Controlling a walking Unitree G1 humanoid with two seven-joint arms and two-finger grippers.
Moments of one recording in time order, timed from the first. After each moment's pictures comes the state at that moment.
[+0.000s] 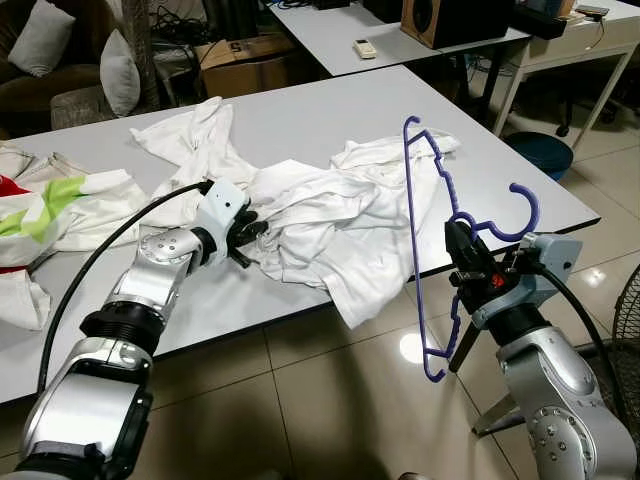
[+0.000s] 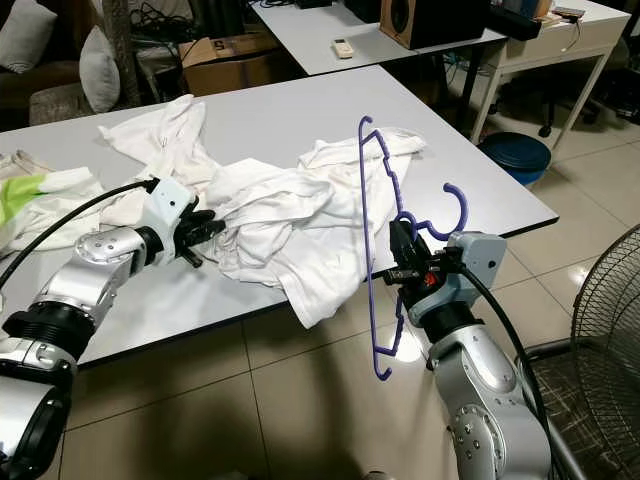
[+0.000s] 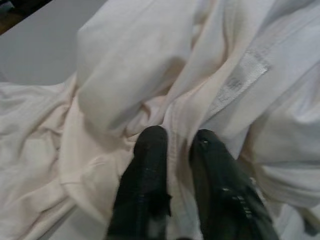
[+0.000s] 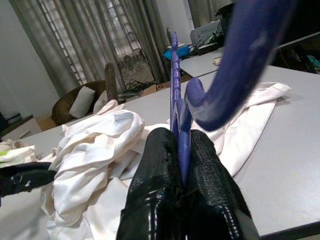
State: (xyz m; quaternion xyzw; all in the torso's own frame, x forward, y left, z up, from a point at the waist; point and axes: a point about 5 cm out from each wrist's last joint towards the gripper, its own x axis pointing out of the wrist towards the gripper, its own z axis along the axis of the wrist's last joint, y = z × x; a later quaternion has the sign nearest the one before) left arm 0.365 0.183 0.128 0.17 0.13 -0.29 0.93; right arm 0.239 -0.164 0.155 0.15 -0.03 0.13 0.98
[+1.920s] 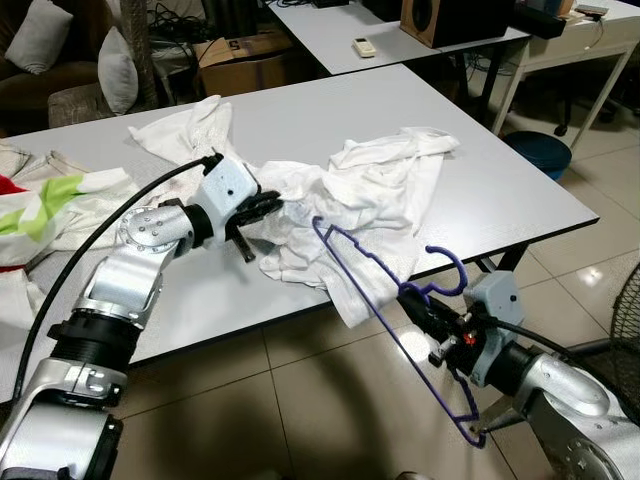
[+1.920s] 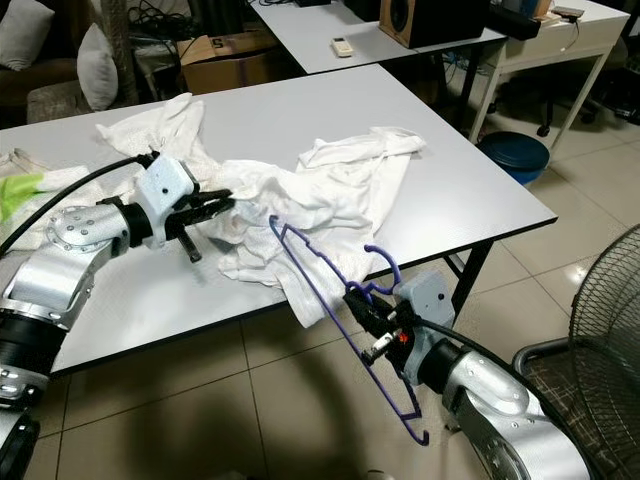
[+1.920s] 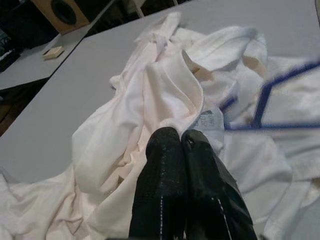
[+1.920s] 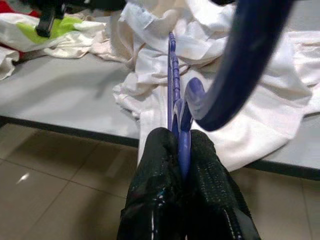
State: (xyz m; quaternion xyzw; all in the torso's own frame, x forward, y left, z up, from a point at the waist) left arm 0.345 0.172 0.183 0.27 0.04 -0.38 0.88; right arm 0.211 -0.157 0.132 0.01 0.11 0.32 0.94
